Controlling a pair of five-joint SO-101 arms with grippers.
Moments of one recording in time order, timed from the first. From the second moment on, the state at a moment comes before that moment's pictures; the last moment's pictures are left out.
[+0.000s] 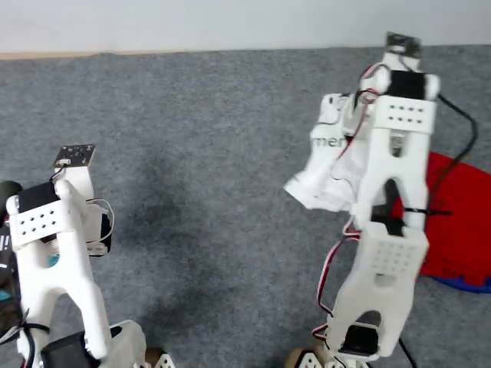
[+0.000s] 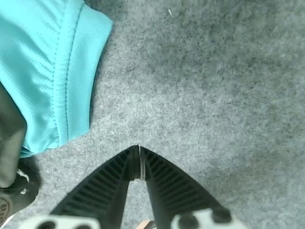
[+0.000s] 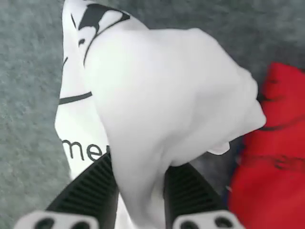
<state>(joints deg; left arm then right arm) -25.4 -20.4 35.1 89.4 -10.9 6.3 34.4 -53.3 100.5 -6.2</state>
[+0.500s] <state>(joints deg) -25.4 -20.4 35.1 88.2 -10.9 22.8 17.1 -37.8 100.5 10.4</state>
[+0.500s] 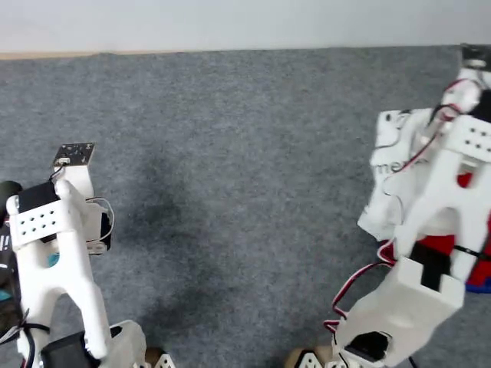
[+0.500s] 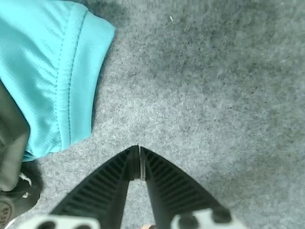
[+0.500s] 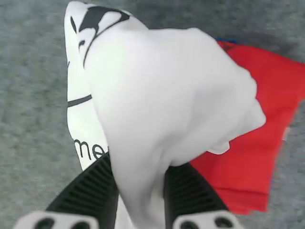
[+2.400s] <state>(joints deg) -25.4 -20.4 35.1 88.2 -10.9 39.8 27.1 -22.7 100.7 20.3</state>
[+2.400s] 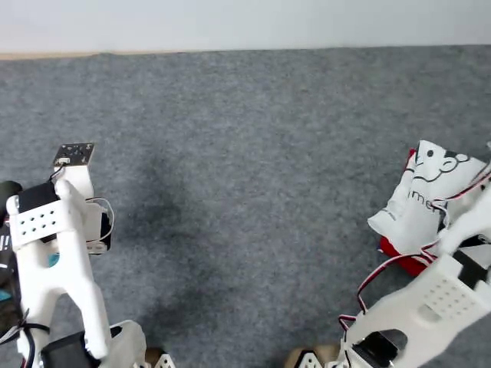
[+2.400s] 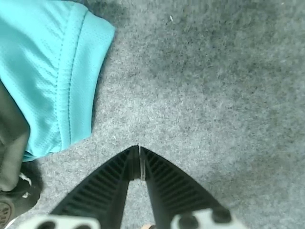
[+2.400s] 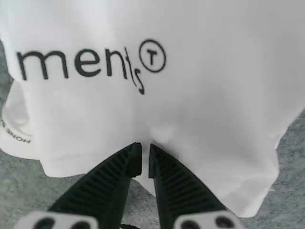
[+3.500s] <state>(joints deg) -25.4 -20.4 35.1 88.2 -10.9 43.1 30.6 -44.1 88.5 34.4</state>
